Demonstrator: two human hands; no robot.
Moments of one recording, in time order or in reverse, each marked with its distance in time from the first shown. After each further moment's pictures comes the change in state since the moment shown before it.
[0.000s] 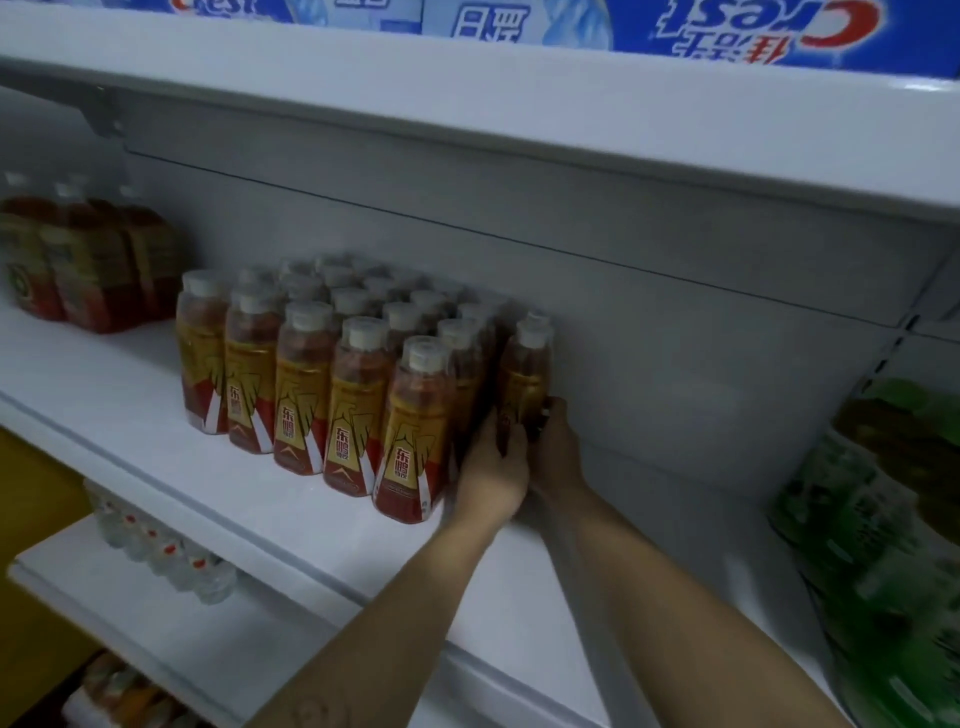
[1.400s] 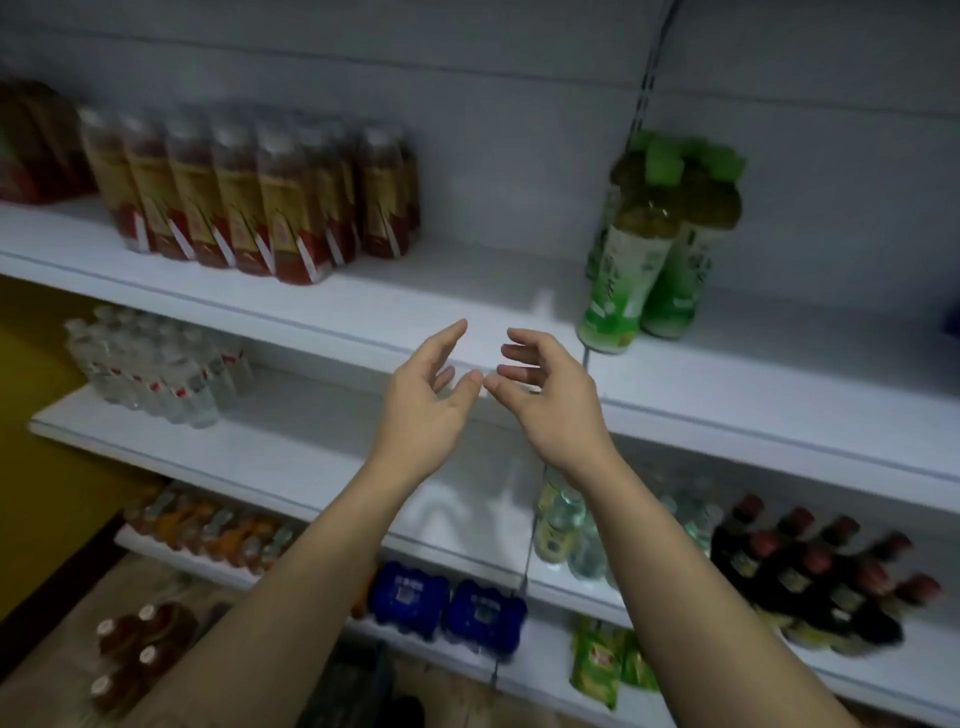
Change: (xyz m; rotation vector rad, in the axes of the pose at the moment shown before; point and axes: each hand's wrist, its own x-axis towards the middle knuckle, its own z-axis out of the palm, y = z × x) left_hand -0.321 0.036 0.045 -0.136 -0.127 0.168; right_hand -0.312 0.075 -0.199 0.199 -0.076 -0.057
